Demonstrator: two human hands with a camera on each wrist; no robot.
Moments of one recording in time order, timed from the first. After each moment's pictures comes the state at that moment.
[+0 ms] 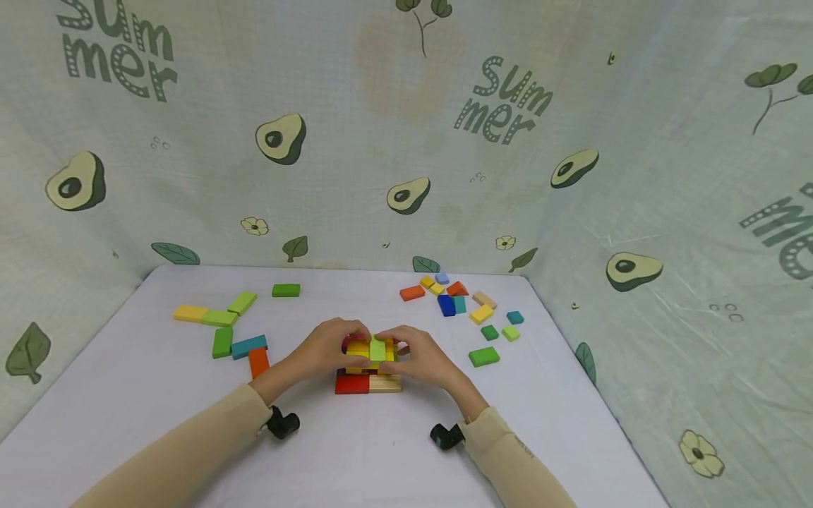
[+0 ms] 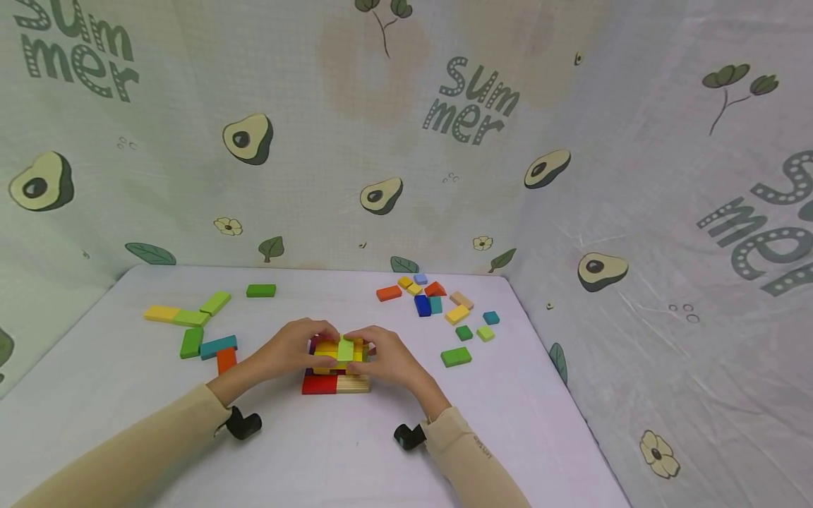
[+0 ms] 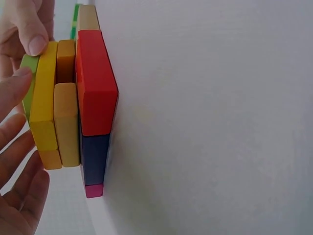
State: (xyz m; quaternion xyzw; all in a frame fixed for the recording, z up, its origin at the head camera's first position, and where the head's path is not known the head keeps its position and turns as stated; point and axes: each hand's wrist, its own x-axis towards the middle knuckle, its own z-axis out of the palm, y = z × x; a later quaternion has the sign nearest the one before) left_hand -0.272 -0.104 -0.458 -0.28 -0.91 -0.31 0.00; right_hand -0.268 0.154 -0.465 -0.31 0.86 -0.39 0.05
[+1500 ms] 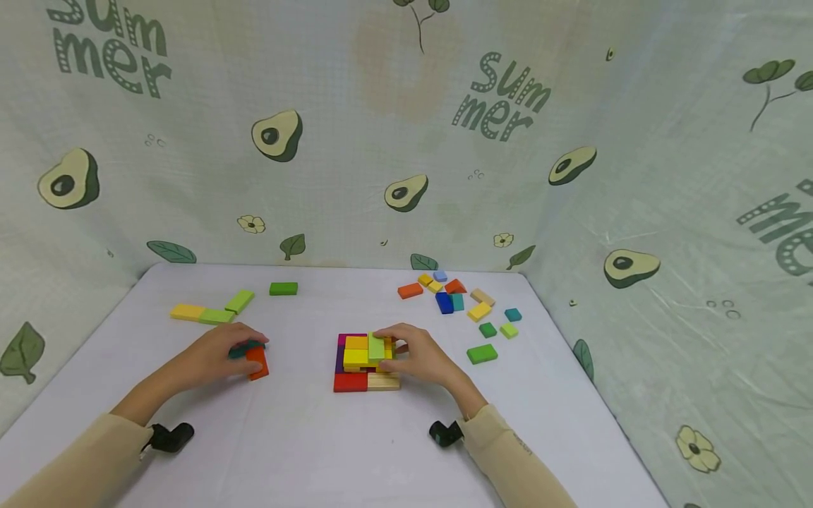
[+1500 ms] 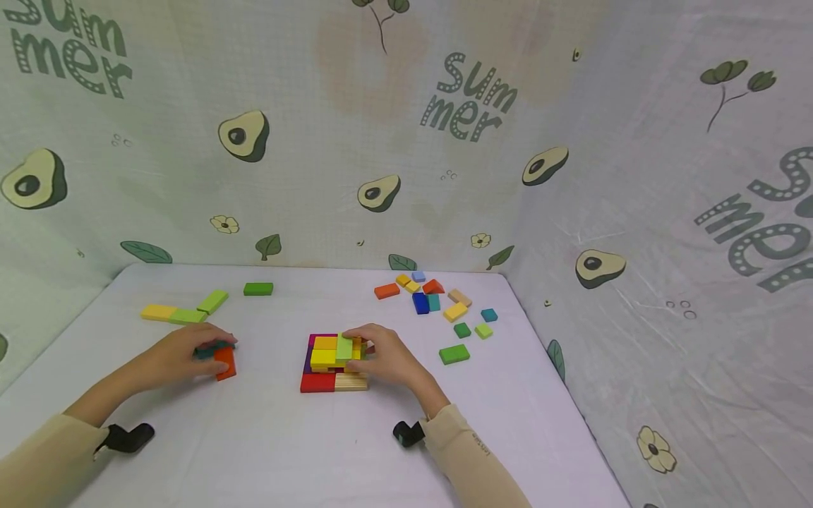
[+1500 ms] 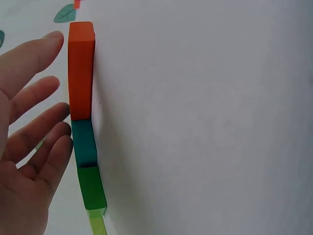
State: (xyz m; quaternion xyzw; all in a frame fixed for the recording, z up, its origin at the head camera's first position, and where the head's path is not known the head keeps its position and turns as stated) left_hand -0.252 -0.287 -0.469 -0.26 -0.94 -0.23 0.03; right_hand -0.269 0.154 -0.467 -0.30 0.87 -0.37 0.06
